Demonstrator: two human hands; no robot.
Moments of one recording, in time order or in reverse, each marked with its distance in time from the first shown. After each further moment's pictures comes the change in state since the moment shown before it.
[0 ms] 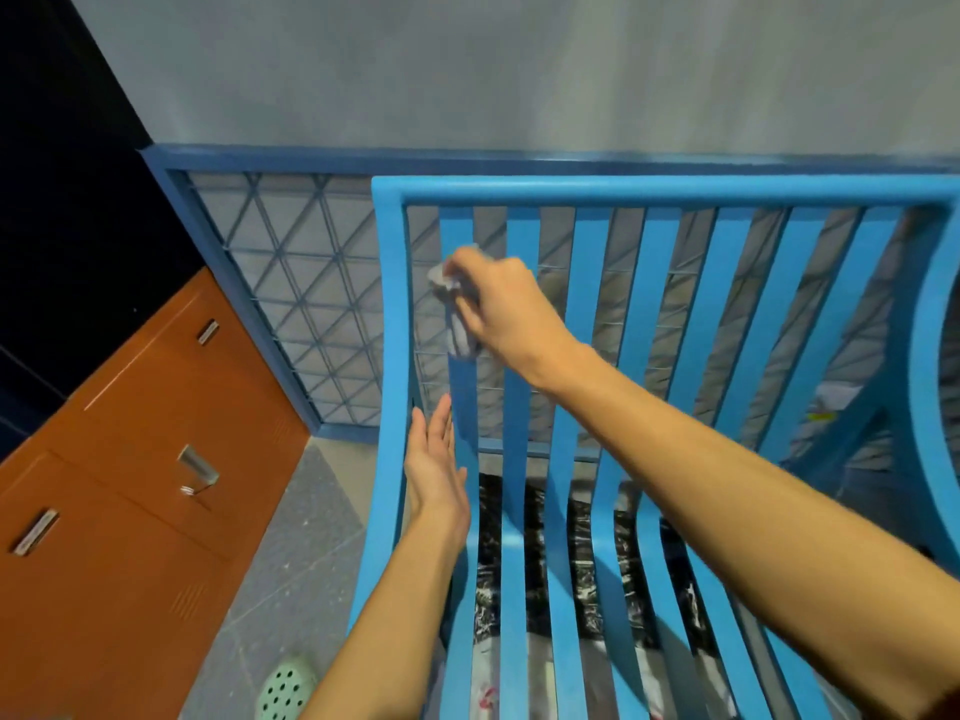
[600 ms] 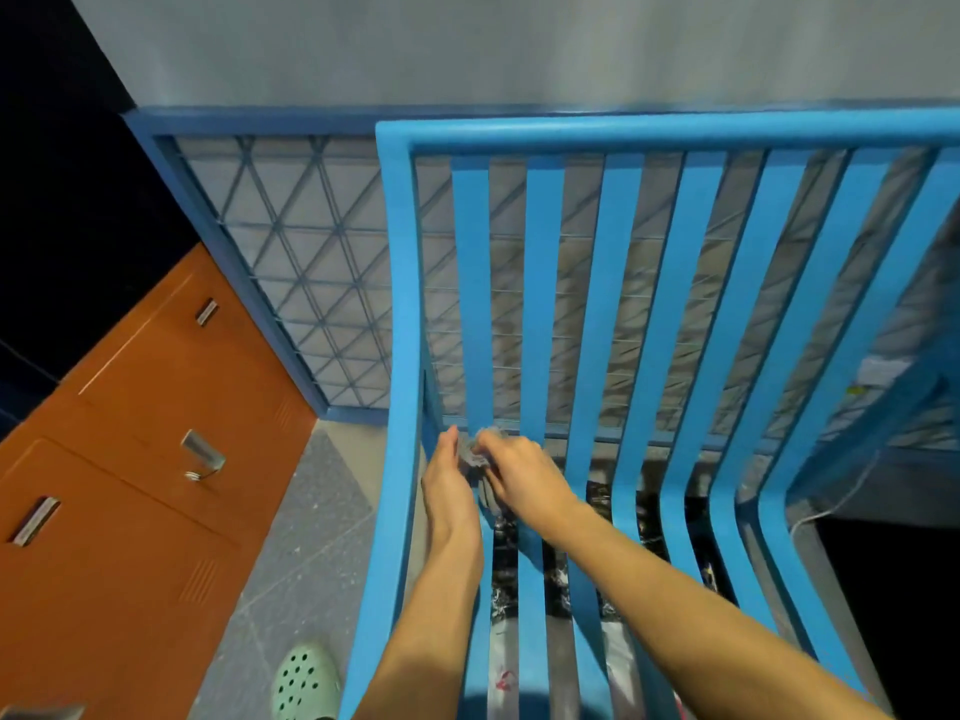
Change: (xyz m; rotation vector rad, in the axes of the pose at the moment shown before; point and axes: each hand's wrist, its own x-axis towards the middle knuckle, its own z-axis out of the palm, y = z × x) left_hand 0.003 -0.035 -0.027 0.105 0.256 0.040; right_hand -0.174 0.035 0.134 -0.017 -0.445 0.260
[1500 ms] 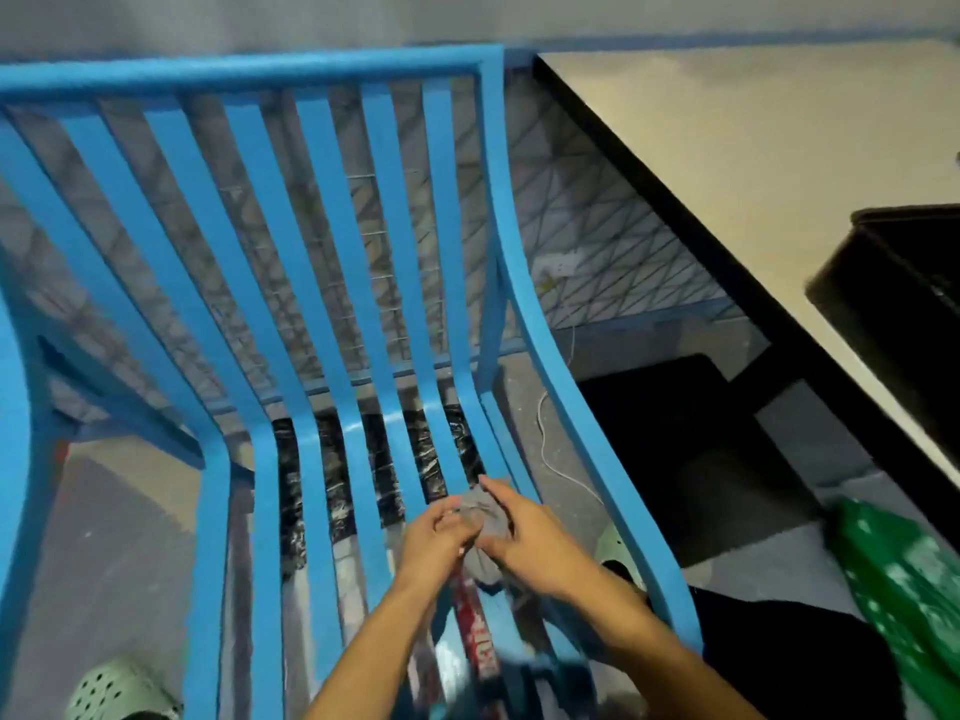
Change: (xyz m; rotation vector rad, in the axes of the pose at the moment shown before) left_hand -0.224 -0.170 0.067 0.630 -0.538 -0.356; right_hand -0.352 0.069 -0.113 0.521 -0.076 0.710
